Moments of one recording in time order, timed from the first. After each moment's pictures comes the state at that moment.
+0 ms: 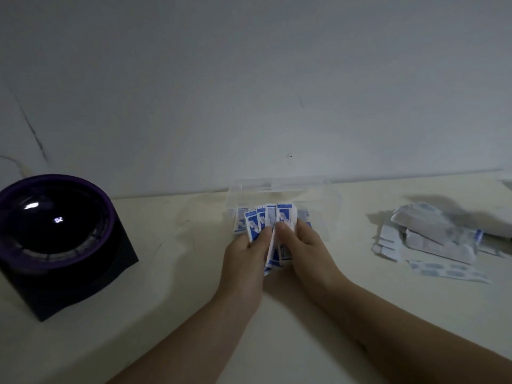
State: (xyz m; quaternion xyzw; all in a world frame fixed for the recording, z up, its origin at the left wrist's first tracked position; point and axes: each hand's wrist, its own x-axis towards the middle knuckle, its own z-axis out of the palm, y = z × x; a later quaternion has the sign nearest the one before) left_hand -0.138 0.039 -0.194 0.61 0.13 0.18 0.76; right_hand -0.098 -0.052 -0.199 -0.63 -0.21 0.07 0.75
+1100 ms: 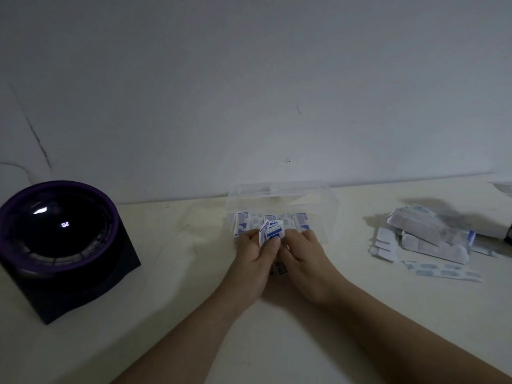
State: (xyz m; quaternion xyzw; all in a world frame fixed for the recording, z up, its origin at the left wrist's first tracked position) left_hand -0.139 0.051 -0.199 0.79 0.00 0.16 0.59; right_hand -0.092 -0.066 -0.209 -0.86 -0.34 -0.11 0.36
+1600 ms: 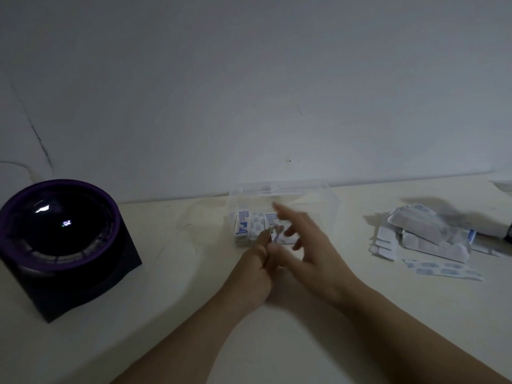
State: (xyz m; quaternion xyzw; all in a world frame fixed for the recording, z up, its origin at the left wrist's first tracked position) left_hand -0.137 0.057 -0.212 0.83 -0.07 0.16 0.52; right_hand -0.106 -0.076 -0.190 -0.79 -0.37 -0.14 0.47
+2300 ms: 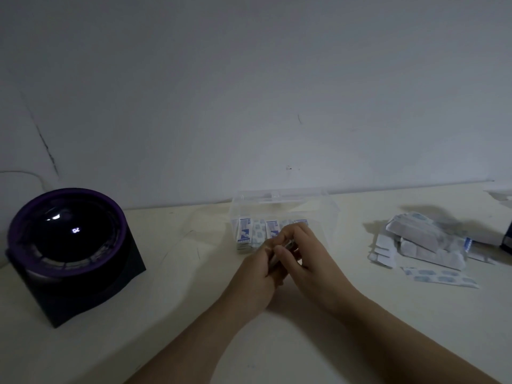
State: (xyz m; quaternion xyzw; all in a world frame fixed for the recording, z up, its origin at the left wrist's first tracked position) left_hand -0.145 0.055 -0.200 0.85 -0.11 0.13 0.50; right_hand -0.113 -0.071 -0.188 -0.76 -0.38 -0.11 0.51
